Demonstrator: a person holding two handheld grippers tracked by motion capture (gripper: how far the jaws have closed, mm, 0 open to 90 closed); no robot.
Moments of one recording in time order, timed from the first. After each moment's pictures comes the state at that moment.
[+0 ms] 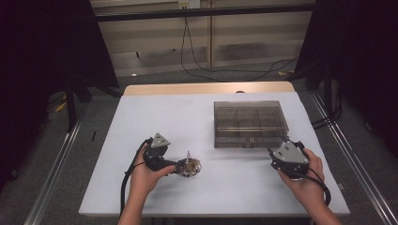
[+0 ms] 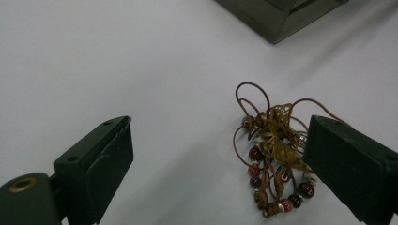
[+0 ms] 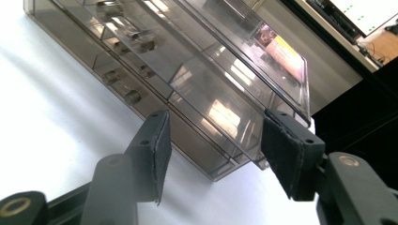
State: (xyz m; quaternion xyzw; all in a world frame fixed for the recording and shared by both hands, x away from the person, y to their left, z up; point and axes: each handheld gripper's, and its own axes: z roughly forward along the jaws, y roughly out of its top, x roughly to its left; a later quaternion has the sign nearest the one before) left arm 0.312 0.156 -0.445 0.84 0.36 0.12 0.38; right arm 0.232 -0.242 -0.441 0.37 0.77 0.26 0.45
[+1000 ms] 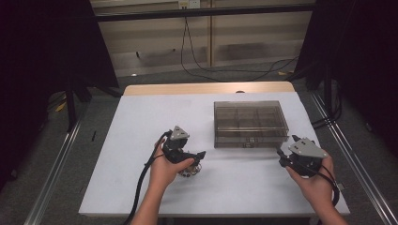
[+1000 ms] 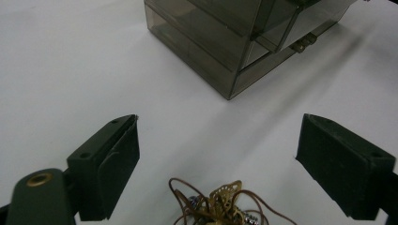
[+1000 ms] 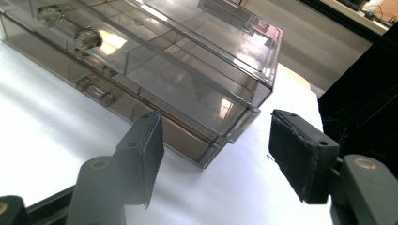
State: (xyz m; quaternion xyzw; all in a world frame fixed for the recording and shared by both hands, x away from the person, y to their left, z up) left arm 0.324 0.100 -0.437 0.84 0.33 0.10 0.41; right arm 0.234 -0.273 -0.438 0.44 0.74 0.31 0.42
